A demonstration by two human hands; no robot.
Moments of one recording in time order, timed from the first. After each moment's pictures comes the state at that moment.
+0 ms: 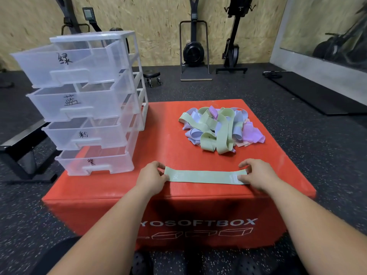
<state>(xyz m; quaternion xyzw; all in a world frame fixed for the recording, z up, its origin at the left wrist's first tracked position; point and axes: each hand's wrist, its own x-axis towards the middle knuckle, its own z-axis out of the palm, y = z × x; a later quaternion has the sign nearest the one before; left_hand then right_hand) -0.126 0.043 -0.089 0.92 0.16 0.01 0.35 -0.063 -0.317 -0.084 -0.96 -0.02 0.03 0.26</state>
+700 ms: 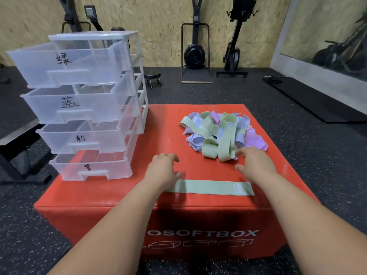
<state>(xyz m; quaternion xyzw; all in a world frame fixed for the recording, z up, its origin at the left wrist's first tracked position) -0.091 0.023 -0.058 0.98 0.03 0.04 0.20 -0.037 -0.280 -0.035 -0.99 -0.04 -0.05 0.14</state>
